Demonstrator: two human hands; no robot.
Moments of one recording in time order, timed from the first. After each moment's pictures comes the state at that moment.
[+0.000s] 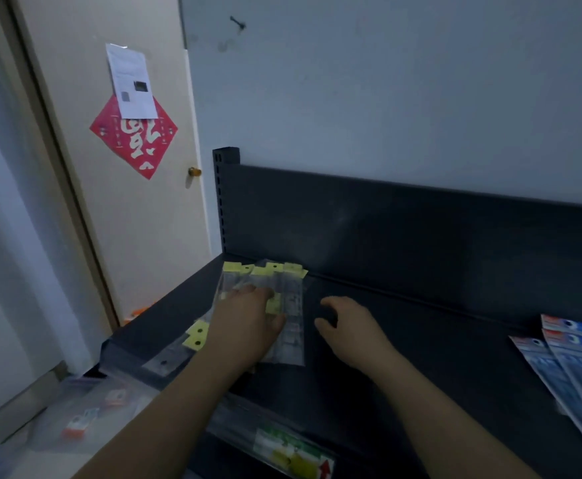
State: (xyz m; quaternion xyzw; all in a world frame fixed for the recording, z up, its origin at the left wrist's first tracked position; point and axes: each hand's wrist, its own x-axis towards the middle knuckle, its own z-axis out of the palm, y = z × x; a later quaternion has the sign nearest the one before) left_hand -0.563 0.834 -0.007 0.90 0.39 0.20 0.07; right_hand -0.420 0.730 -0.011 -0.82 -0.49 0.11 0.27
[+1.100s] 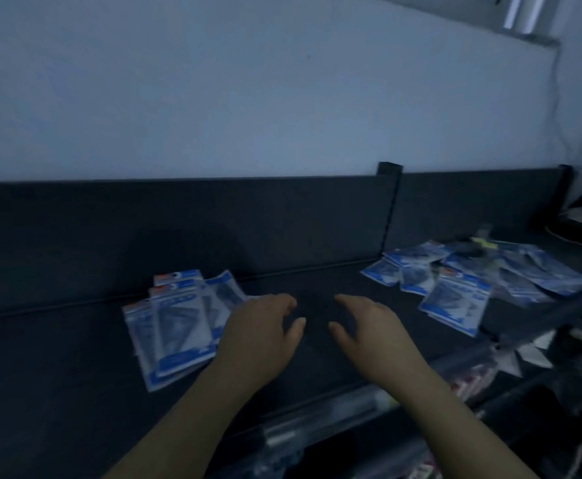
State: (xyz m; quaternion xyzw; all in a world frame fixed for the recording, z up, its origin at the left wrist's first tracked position) left_hand -0.304 0.401 0.009 0.96 -0.05 0.19 0.21; right_hand -0.277 0.226 0.018 -0.96 -0.20 -0.12 0.18
